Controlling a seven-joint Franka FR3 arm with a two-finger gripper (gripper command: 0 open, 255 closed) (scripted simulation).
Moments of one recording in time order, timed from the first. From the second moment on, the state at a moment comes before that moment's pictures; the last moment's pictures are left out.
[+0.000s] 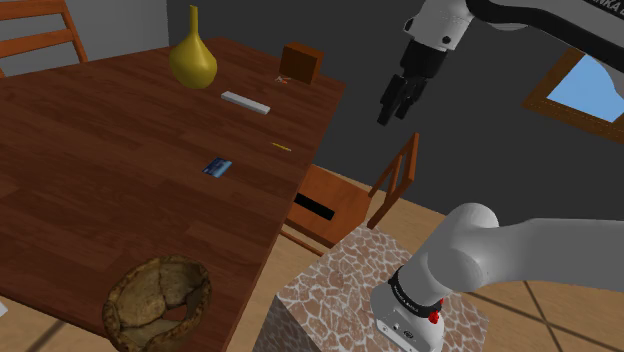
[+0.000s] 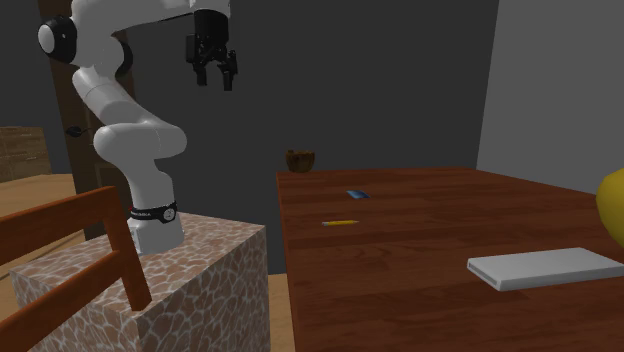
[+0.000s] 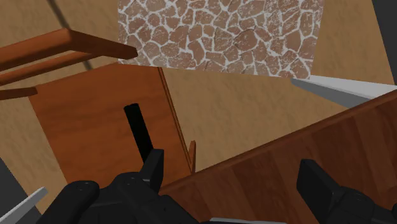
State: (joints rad) arm 0.02 -0.83 -0.02 -2.26 -0.01 1.43 -0.01
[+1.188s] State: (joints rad) arm -0.01 -0.29 0.17 -2.11 0.26 1.64 0.54
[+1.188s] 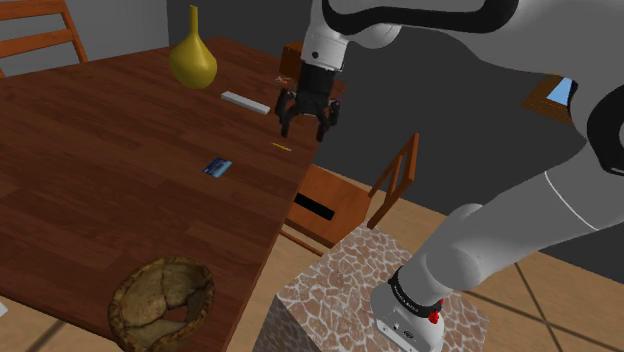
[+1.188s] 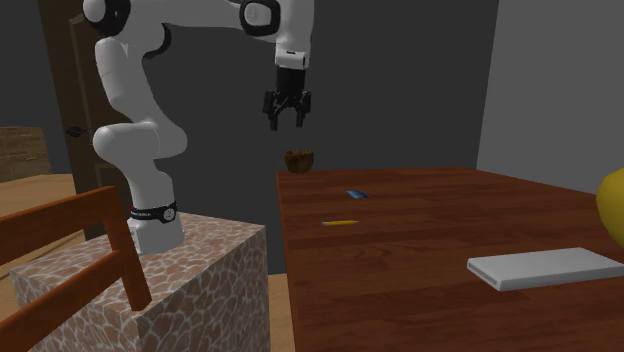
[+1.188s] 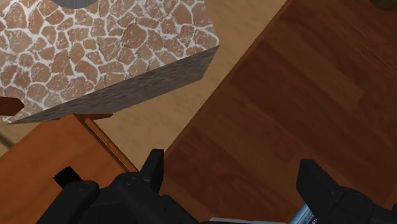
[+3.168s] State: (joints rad) arm 0.03 0.51 0.20 -1.64 0.48 1.91 1.04
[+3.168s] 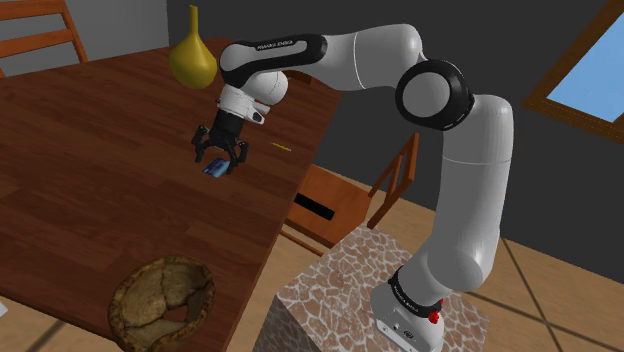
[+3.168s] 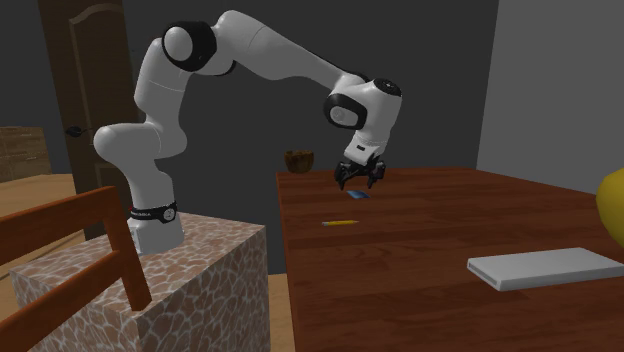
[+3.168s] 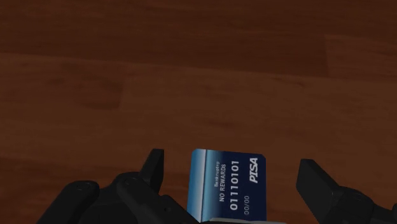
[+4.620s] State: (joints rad) arm 0.03 0.48 0.20 -1.61 0.48 1.85 1.06
